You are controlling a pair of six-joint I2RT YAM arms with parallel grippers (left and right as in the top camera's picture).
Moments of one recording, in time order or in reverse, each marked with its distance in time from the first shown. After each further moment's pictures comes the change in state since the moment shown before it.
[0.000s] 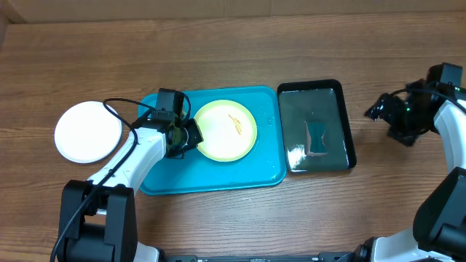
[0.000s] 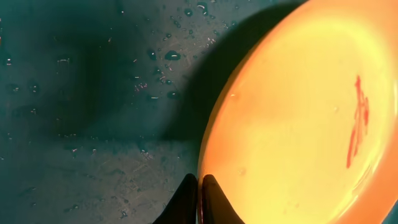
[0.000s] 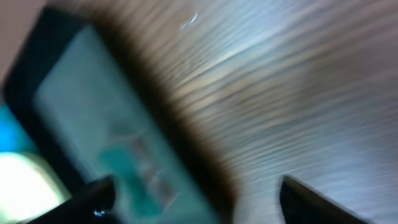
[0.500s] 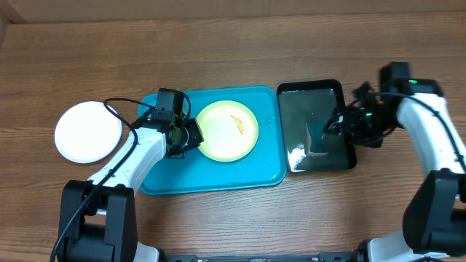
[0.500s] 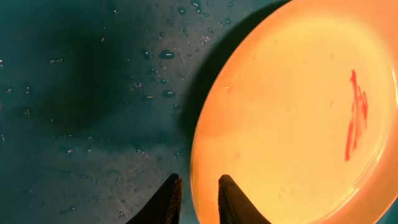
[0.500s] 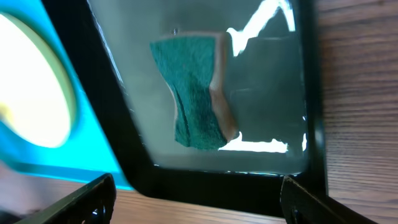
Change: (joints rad) left arm 0.000 0.000 0.000 0.001 0.011 0.017; right arm 0.282 0.000 0.007 -0.153 0.010 -0.136
